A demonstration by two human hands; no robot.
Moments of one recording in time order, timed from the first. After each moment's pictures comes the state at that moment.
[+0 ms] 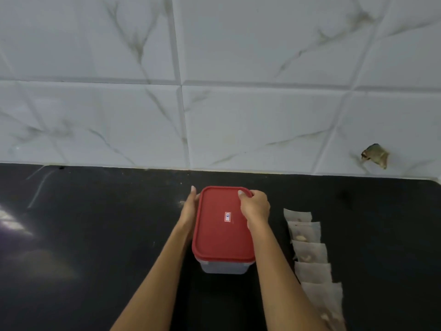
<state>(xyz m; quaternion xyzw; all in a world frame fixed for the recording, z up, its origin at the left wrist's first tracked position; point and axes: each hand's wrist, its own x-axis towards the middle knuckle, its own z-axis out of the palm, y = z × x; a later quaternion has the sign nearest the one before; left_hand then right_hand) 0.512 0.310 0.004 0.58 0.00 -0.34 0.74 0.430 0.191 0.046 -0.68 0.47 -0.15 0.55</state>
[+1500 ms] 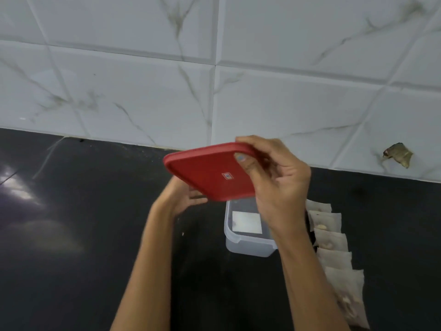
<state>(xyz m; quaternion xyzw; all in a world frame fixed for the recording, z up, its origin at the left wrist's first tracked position) 0.515 0.402 0.062 0.60 -0.03 -0.33 0.73 0.369 0.301 0.149 -0.71 -0.05 -0.45 0.54</state>
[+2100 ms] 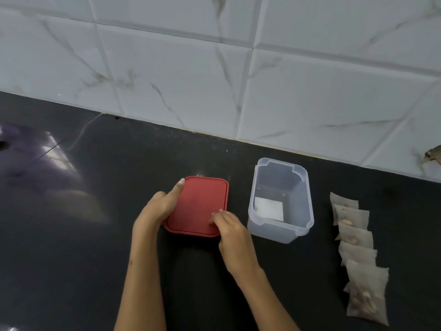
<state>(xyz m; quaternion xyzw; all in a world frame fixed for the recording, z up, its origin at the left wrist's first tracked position) 0.489 0.513 0.019 0.82 0.12 -0.28 0.49 0.365 0.365 -0.013 -0.96 0.01 -0.17 0.21</state>
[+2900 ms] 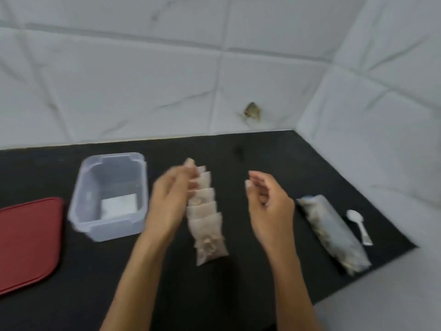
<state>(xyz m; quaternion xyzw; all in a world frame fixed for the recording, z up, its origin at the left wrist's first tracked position) 0.292 0.249 0.101 0.62 -0.18 -0.28 0.71 0.157 0.162 0.097 -0.76 0.38 -0.40 0.34</state>
